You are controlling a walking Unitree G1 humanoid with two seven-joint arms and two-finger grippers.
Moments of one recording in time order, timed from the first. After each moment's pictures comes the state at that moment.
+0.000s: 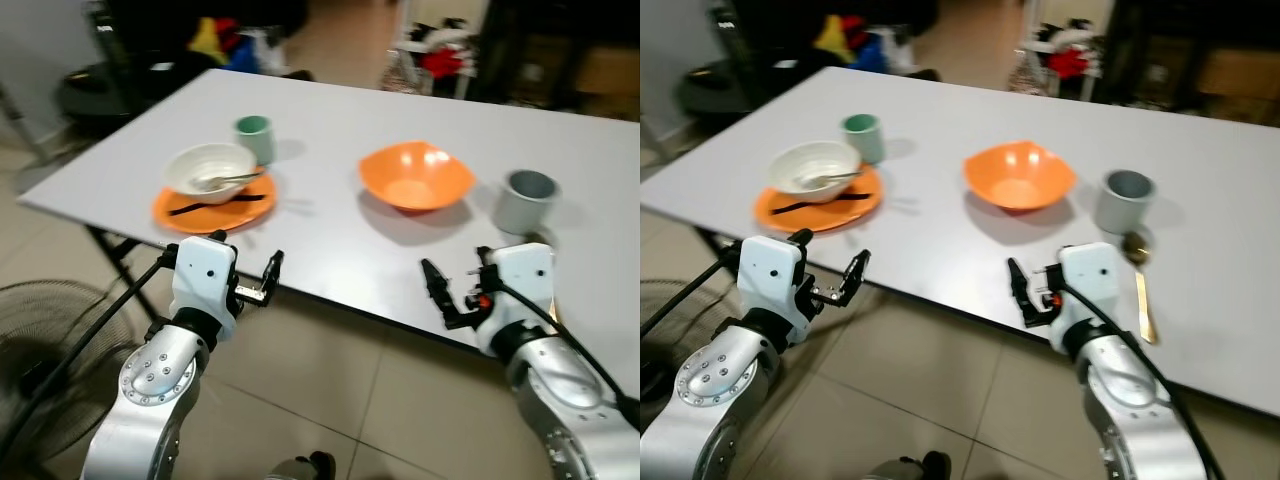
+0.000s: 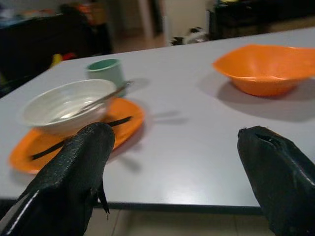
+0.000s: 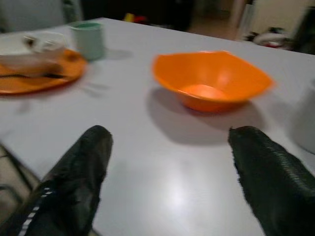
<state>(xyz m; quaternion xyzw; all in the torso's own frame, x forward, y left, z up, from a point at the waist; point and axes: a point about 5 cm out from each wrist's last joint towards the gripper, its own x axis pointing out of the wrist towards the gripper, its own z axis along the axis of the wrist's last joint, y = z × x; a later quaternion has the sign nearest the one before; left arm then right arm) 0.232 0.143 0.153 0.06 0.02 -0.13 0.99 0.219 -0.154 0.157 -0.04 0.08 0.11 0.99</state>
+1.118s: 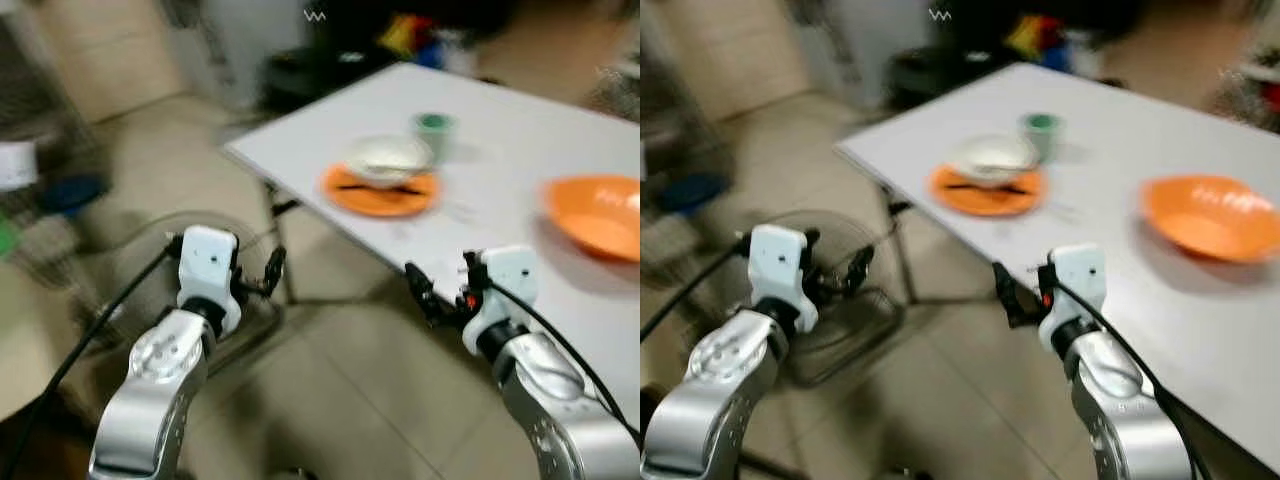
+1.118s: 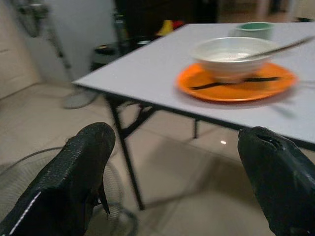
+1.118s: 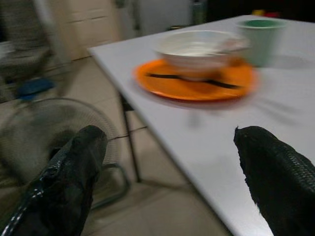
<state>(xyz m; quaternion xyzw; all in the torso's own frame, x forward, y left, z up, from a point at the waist) 0.247 0.143 0.149 0.04 0.05 -0.13 0.99 0.226 -0.147 0.144 0.00 0.10 0.12 0.99</state>
